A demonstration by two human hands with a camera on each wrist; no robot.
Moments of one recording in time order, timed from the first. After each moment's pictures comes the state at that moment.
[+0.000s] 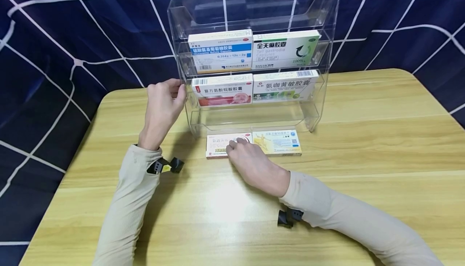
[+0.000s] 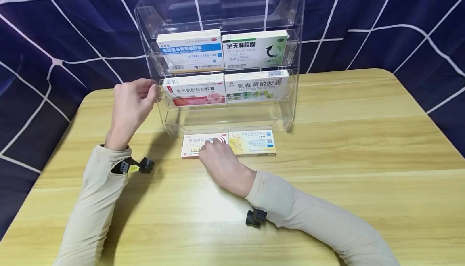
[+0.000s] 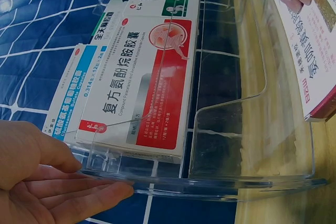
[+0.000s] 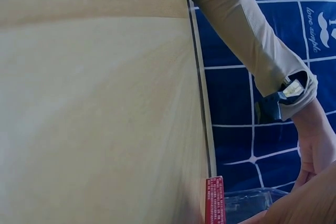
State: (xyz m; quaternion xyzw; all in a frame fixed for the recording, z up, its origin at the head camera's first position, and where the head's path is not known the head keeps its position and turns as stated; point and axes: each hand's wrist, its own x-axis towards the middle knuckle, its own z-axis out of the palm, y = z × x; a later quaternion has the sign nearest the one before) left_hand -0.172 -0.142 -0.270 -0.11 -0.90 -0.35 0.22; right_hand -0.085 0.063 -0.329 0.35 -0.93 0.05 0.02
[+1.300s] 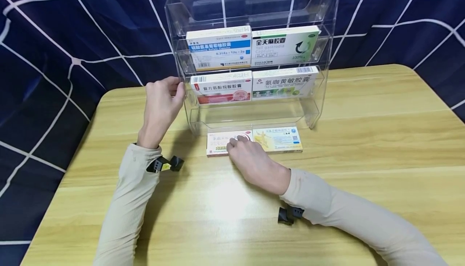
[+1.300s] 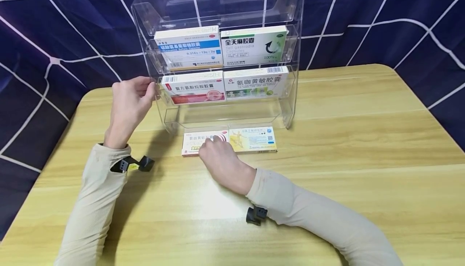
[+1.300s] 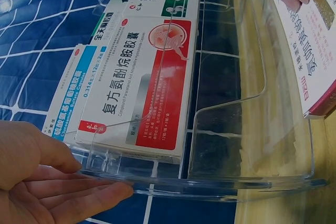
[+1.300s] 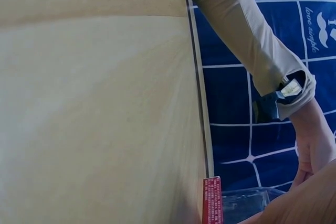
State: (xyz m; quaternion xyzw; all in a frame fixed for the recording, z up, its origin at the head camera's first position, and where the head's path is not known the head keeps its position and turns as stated) left_hand -0.171 -0.141 -0.269 -0.11 -0.91 -0.34 0.22; right_hand -0.083 0.065 -0.329 0.35 -0.94 0.03 0.03
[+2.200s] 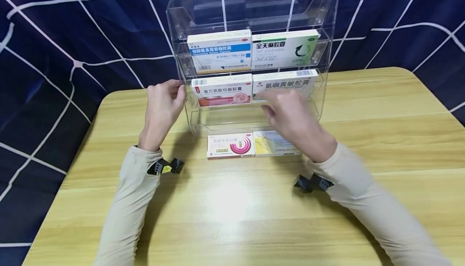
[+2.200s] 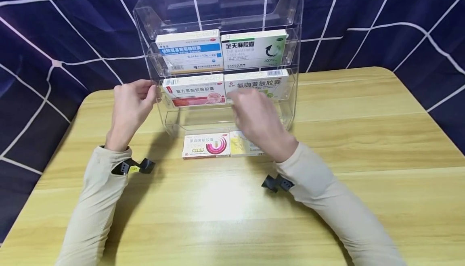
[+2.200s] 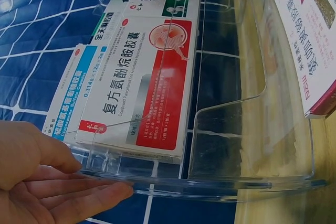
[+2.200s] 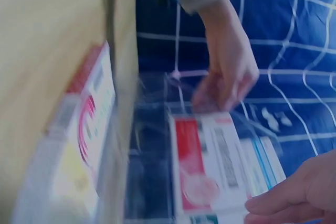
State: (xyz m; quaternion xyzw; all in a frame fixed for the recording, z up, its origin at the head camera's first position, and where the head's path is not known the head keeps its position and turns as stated) left_hand -0.172 -0.141 -0.268 -0.11 -0.90 -0.35 0.22; right_hand -0.126 0.128 -0.253 0.26 -0.93 0.20 0.19
